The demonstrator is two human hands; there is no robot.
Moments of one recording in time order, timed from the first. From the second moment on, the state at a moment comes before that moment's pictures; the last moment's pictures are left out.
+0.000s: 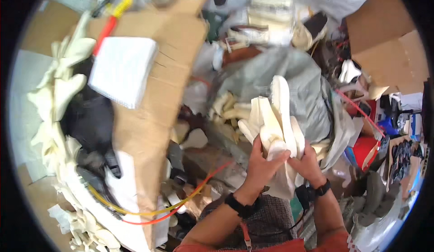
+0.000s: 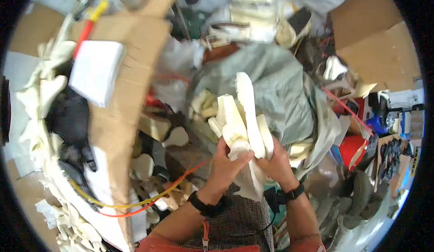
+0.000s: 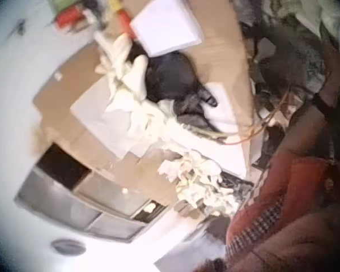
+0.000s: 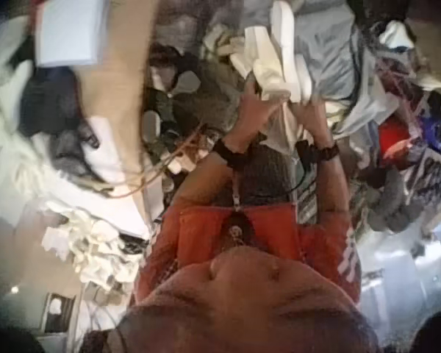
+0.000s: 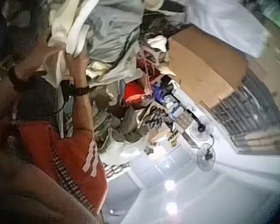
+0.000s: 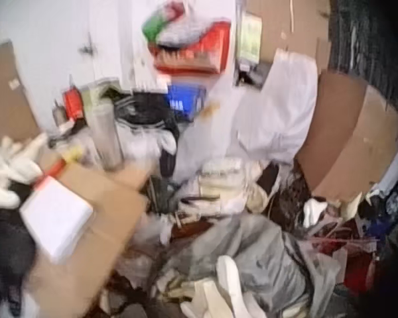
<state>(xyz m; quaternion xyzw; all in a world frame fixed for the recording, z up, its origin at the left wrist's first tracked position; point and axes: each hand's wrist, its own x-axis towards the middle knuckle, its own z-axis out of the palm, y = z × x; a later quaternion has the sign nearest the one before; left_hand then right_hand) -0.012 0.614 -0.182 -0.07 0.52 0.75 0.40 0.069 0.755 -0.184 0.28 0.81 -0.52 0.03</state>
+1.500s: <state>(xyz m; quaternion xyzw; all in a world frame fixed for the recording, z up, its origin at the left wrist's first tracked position) -0.104 0.032 0.001 -0.26 0.37 0.88 -0.10 -0.217 0.379 0.044 -0.02 0.56 -0.83 0.06</state>
